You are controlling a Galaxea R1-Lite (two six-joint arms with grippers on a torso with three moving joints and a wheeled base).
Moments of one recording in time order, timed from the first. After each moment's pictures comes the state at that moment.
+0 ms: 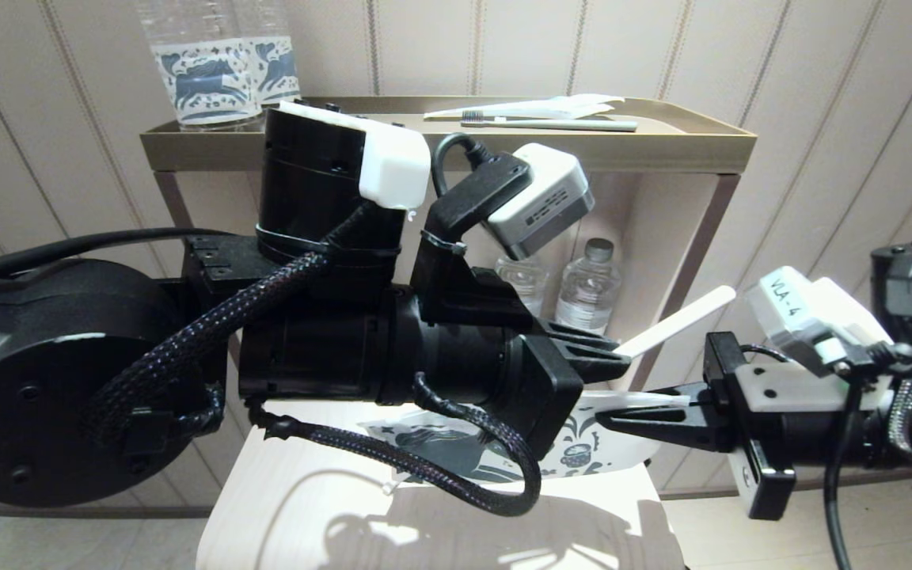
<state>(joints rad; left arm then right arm) -0.95 1.71 -1.24 -0.22 -0.41 0.11 0.38 1.38 -0.73 -0.32 0.84 -0.48</state>
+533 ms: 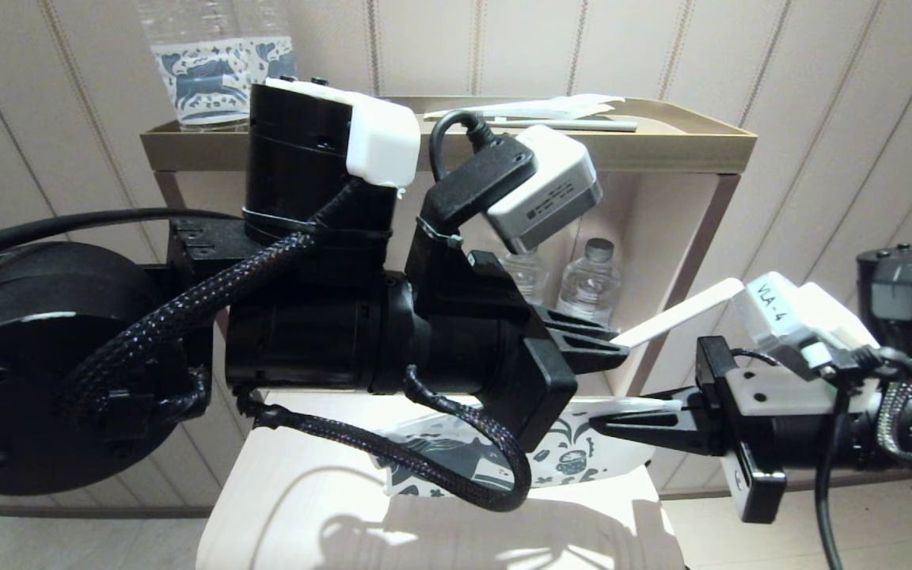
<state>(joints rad) -0.95 1.70 -1.27 -0.19 -0.41 0.20 0.39 1.39 -0.73 -0.32 0.83 -0.48</state>
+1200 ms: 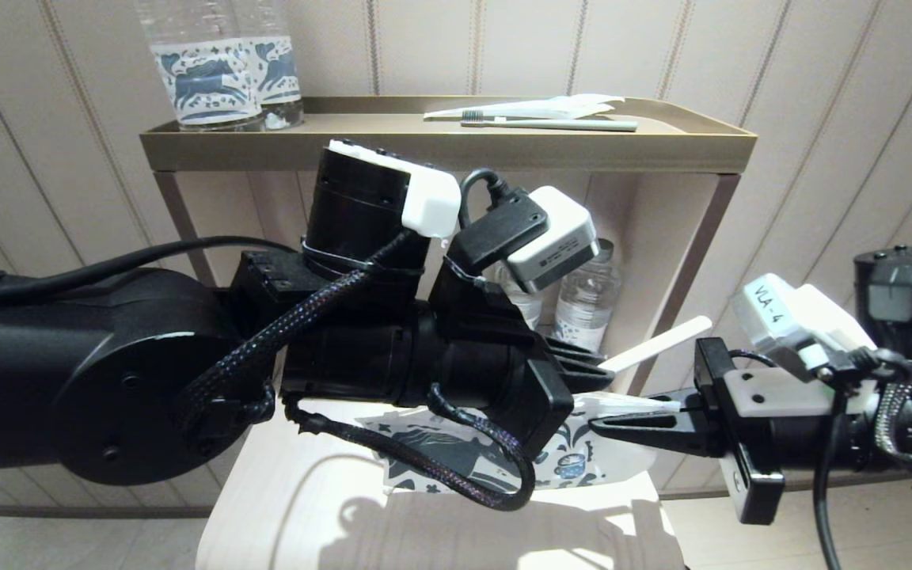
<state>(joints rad) -0.93 1.77 -1.26 -0.19 -0.41 0.21 0.39 1.39 -0.72 -0.32 0.83 -0.48</state>
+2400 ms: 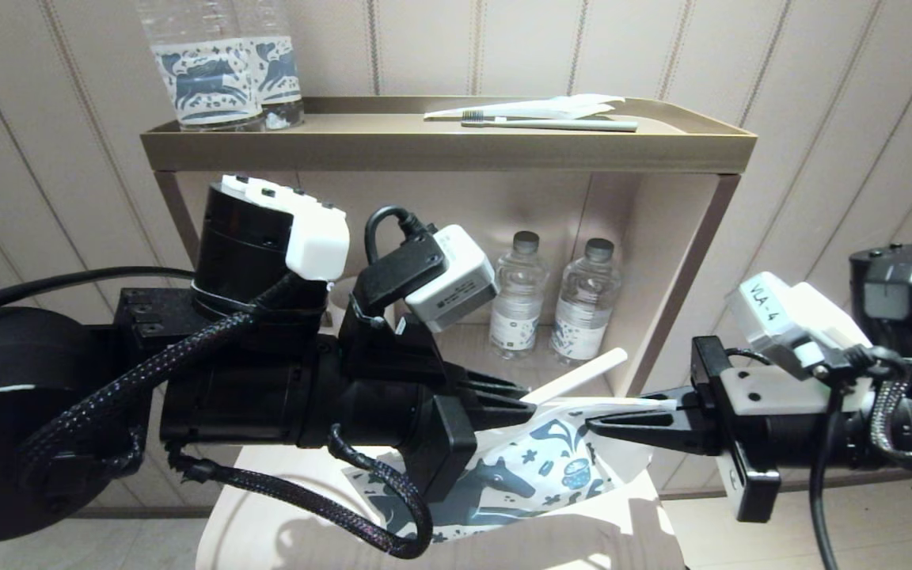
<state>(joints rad) -0.87 1.62 -1.05 -0.20 -0.41 0.22 0.39 1.40 -0.73 -0.32 0.83 -0.48</state>
